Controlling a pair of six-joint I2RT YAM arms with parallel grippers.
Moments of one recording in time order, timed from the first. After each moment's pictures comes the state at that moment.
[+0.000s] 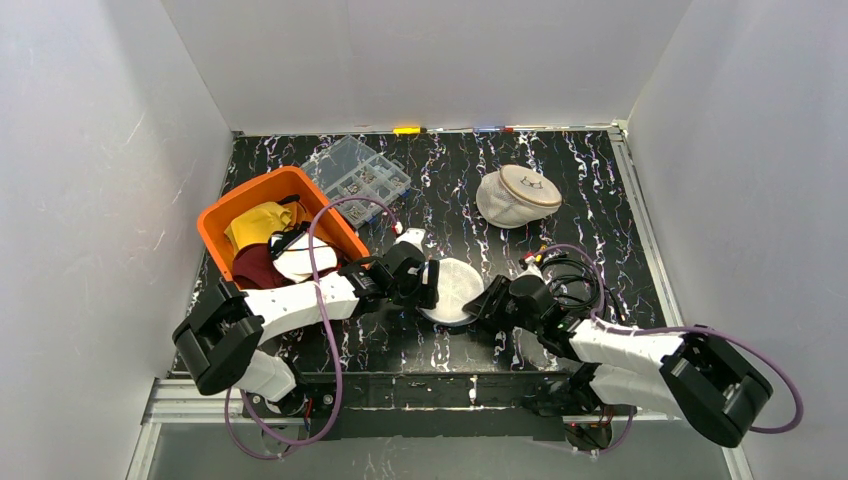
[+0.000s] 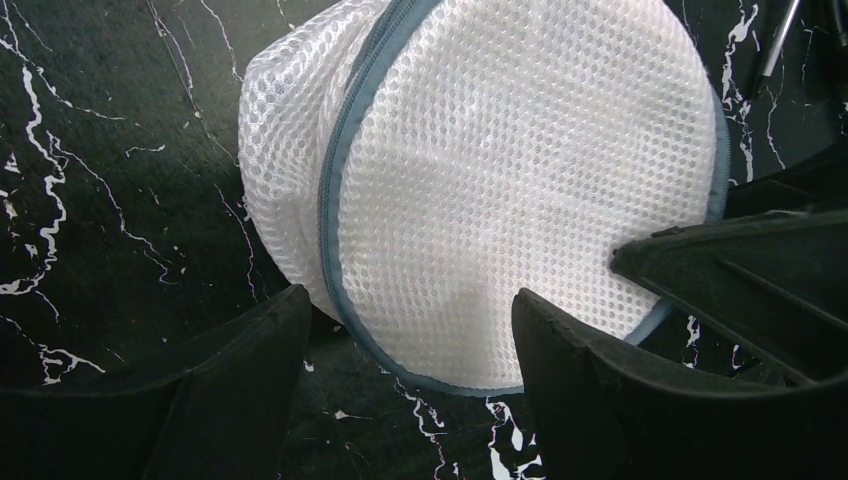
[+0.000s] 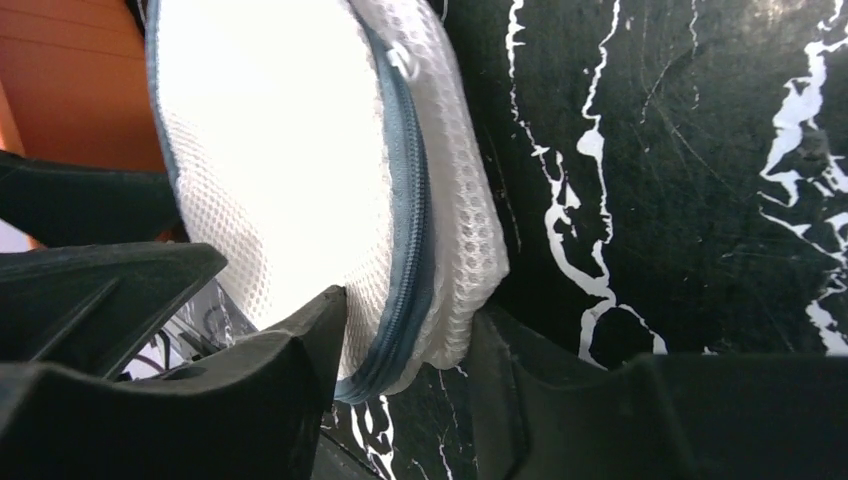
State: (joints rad) left arm -0.91 1.43 0.78 -0.22 -0.15 -0.61; right arm 0.80 1.07 0.21 0.23 0.01 1.13
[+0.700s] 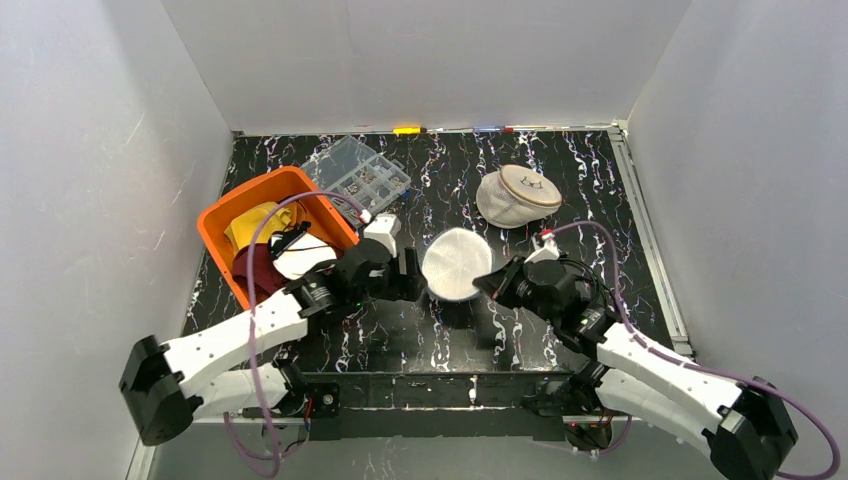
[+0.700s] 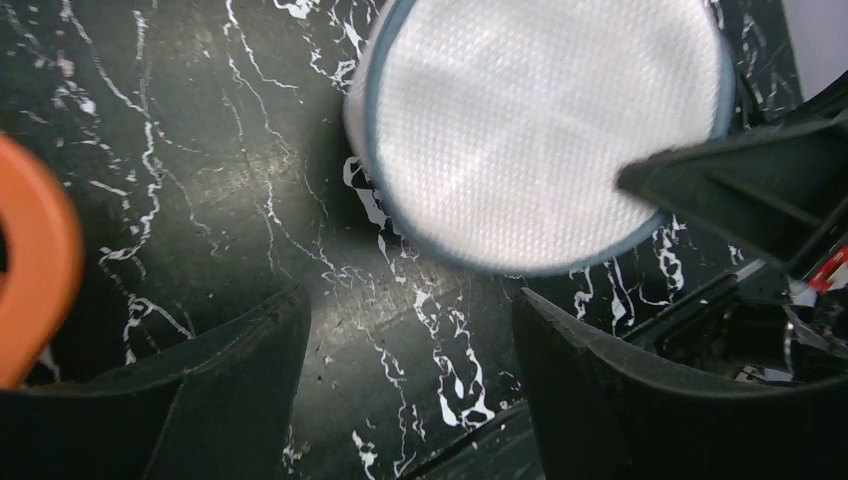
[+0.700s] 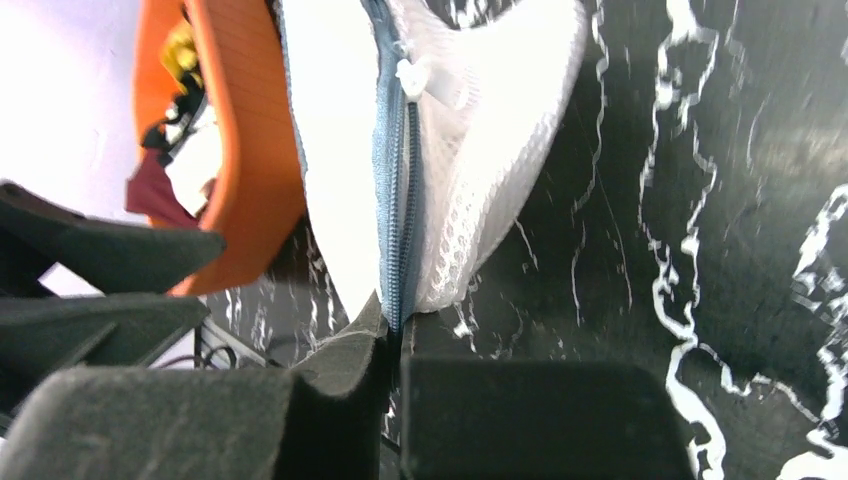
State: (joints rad) left arm -0.91 1.10 0.77 -0.32 -0.19 -0.62; right arm 0.79 0.82 0.35 0.02 0.08 1.04
